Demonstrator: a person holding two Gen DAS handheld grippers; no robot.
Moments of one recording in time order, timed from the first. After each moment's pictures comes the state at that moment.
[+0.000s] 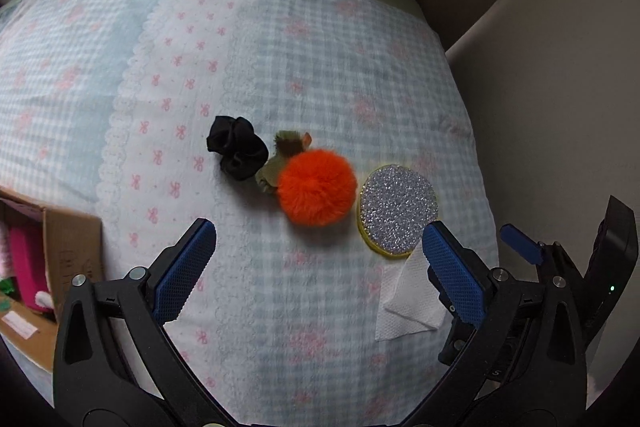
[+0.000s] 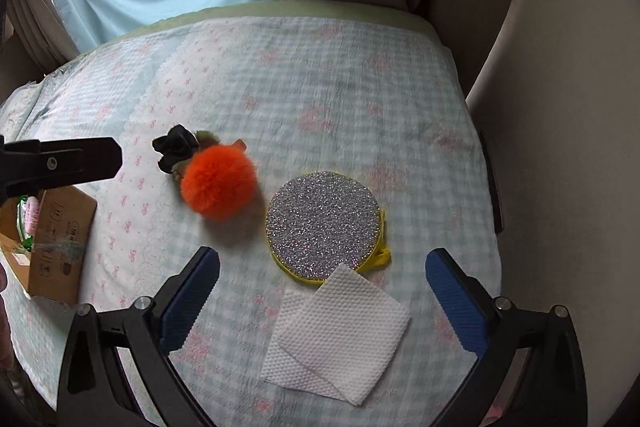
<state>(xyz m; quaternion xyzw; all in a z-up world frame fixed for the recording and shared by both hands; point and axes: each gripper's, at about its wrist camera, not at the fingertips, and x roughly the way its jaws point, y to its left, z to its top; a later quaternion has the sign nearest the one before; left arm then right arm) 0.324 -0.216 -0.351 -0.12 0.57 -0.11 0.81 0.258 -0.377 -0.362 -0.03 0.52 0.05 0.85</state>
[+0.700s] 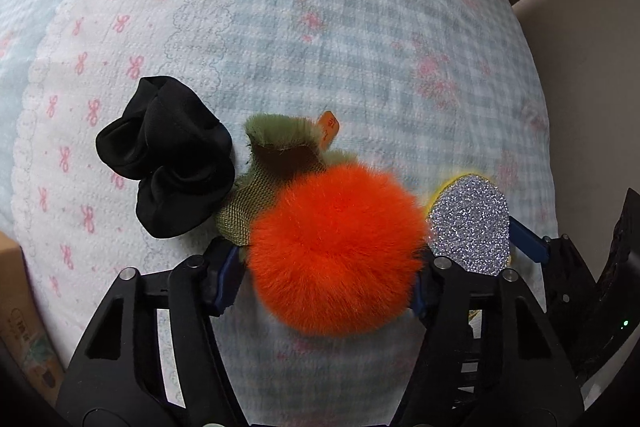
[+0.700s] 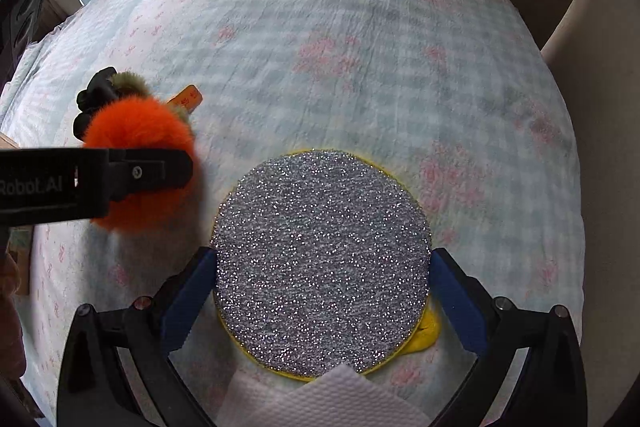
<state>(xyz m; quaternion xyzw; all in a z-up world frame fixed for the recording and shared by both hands) 0.389 -0.246 -0.475 -0.11 0.63 -0.08 0.76 0.328 -0.381 -0.475 -0.05 0.58 0.11 0.81</state>
